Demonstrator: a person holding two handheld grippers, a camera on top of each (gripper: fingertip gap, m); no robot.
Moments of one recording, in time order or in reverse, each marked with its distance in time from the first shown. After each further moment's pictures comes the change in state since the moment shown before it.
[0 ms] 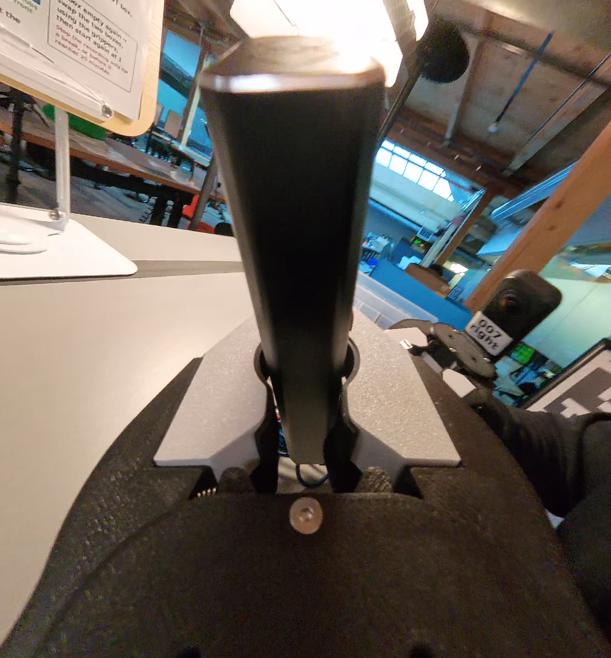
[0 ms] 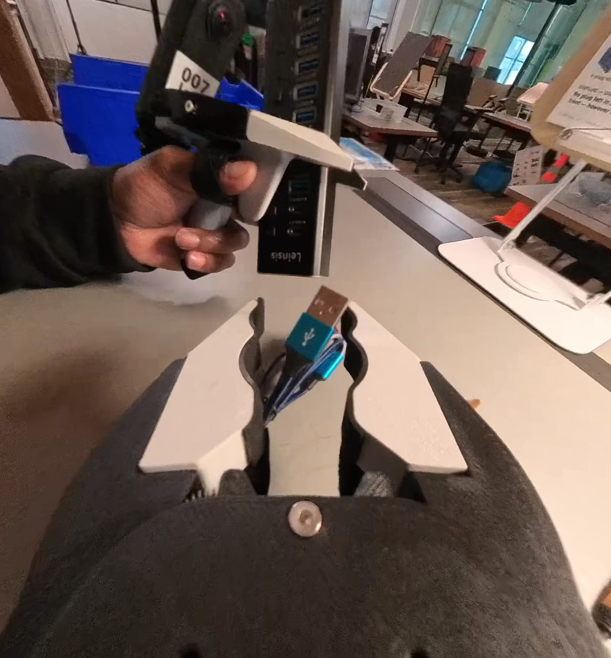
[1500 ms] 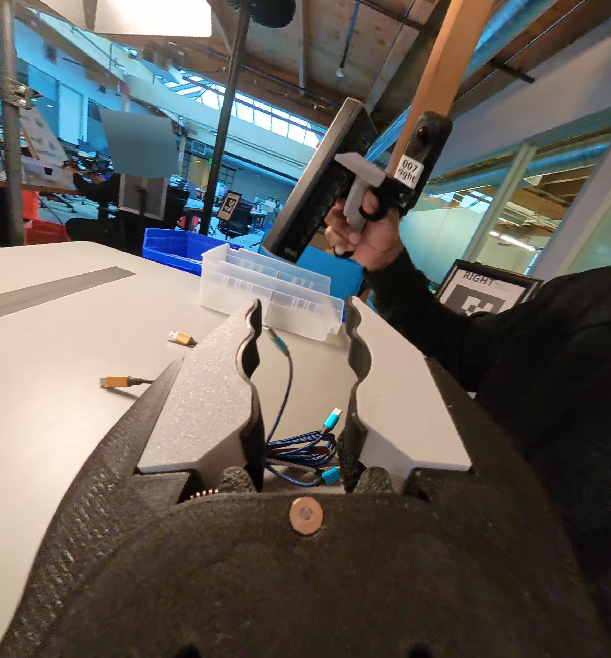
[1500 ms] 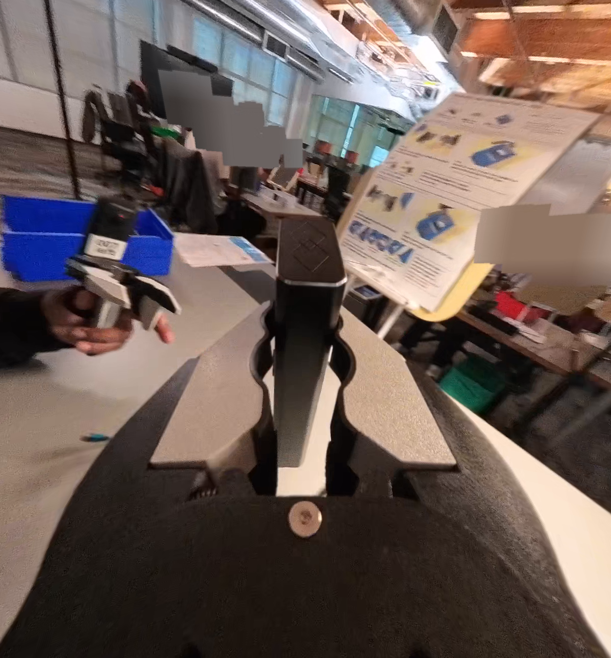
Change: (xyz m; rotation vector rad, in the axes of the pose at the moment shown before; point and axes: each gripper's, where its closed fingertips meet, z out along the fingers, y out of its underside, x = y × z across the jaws) left arm 0.089 0.006 0.000 -0.106 0.395 0.087; right arm 0.110 -0.138 -0.182 0.170 0.280 -0.081
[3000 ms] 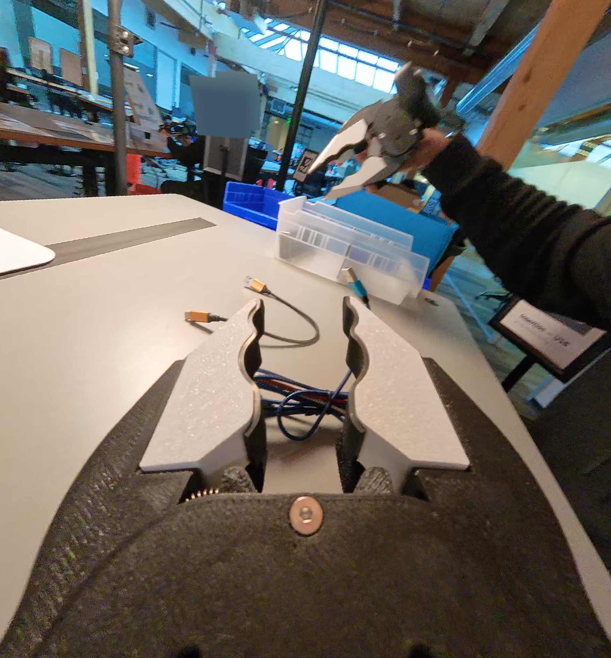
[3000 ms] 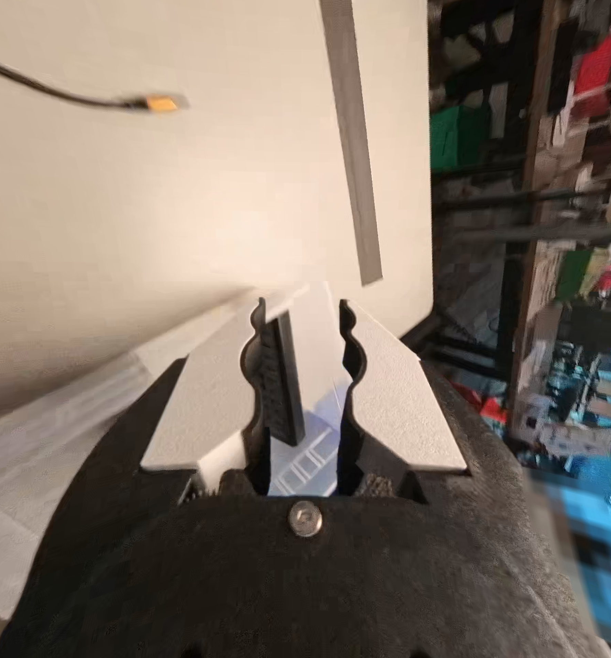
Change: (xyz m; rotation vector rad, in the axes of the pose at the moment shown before) left arm -0.052 0.045 -0.008 -0.109 -0.239 0.052; right arm 0.130 0.190 -0.048 -1.015 -0.137 -0.573
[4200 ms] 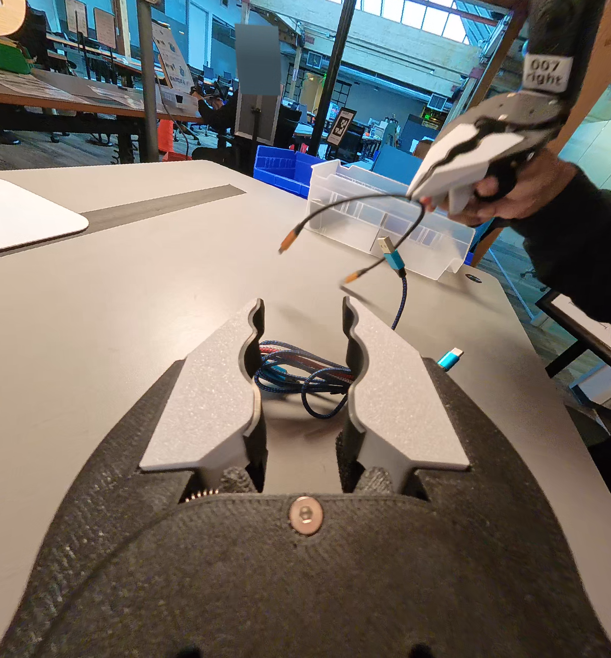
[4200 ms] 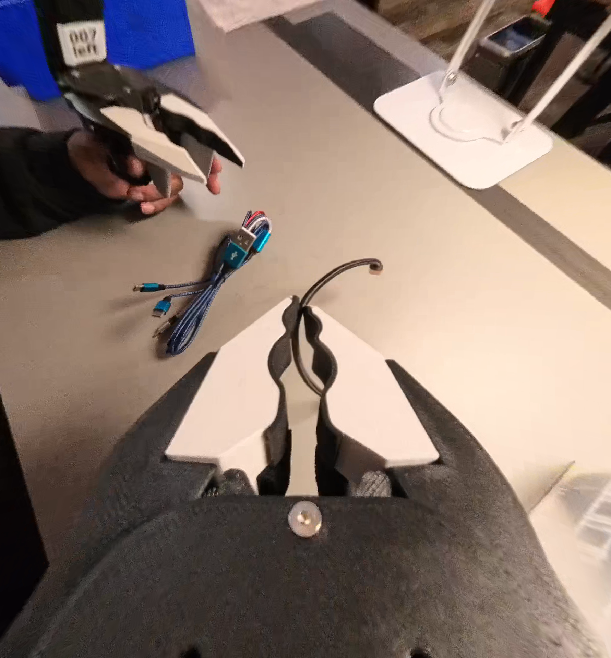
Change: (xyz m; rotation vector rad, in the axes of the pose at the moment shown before) left arm -0.017 0.020 0.003 -0.092 -0.100 0.024; right arm -0.114 -0.157 -0.037 0.543 -0.339 0.647
